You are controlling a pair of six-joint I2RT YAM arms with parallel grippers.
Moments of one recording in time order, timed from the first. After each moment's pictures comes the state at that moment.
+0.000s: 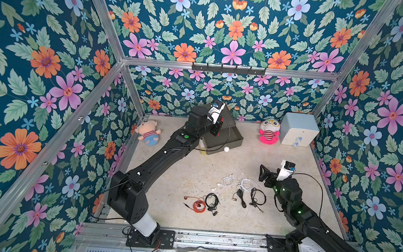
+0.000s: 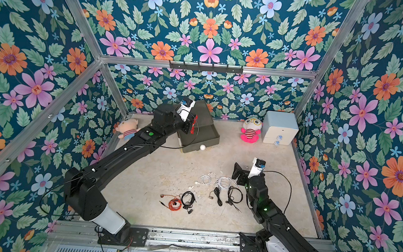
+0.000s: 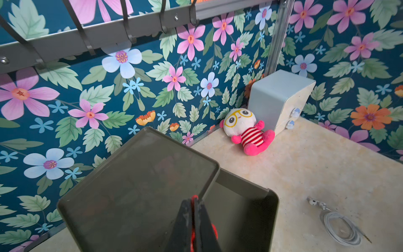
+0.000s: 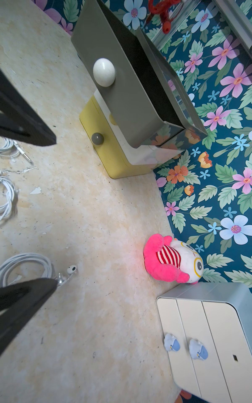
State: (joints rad) left arm -0.60 1.61 1.48 -0.13 0.02 0.15; right arm 0.54 0.77 0.29 0.22 0.31 0.45
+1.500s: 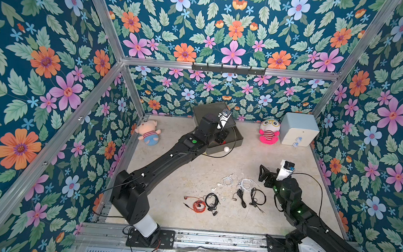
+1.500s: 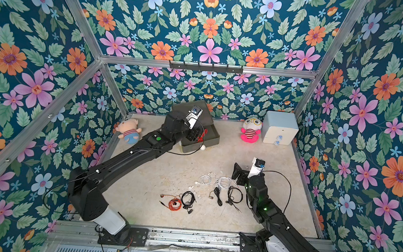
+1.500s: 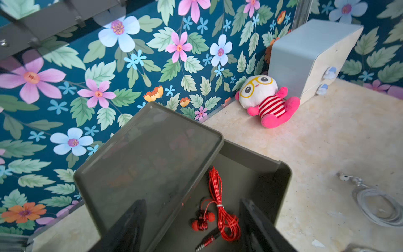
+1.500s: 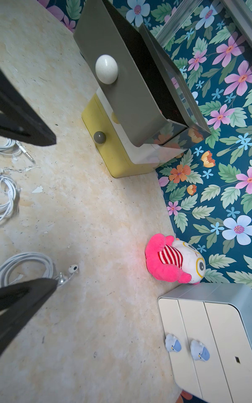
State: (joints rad) left arm -0.70 1.54 1.40 -0.19 -0.21 0.16; right arm 0.54 0.78 0.29 0.21 0.29 0.45
